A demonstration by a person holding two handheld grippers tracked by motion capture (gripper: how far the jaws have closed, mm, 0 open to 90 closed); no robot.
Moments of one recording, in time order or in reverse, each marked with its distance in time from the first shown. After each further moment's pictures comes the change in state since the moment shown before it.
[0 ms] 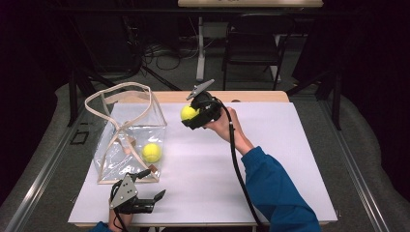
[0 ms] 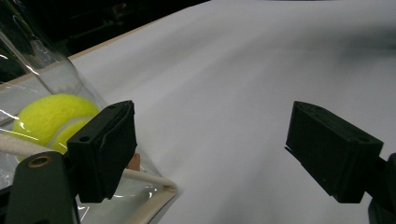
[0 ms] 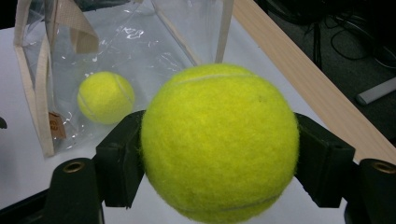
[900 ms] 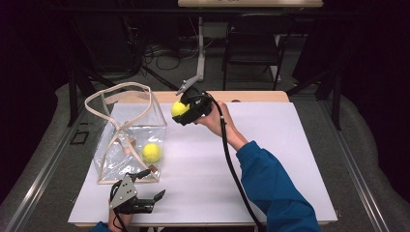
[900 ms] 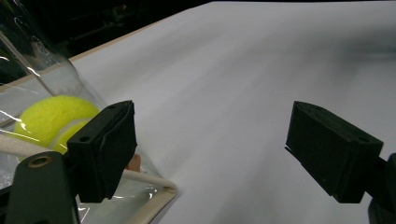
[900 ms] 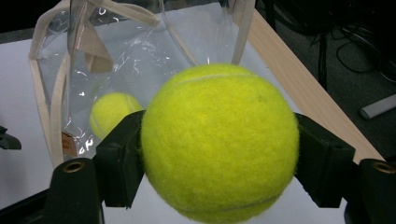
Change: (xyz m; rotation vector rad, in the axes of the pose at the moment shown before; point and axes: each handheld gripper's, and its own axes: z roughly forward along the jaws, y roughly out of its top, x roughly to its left) left arm 0.000 0.000 -0.001 -0.006 -0.003 -0.003; right arm 0.009 0.030 0.005 -0.004 0.022 -0.039
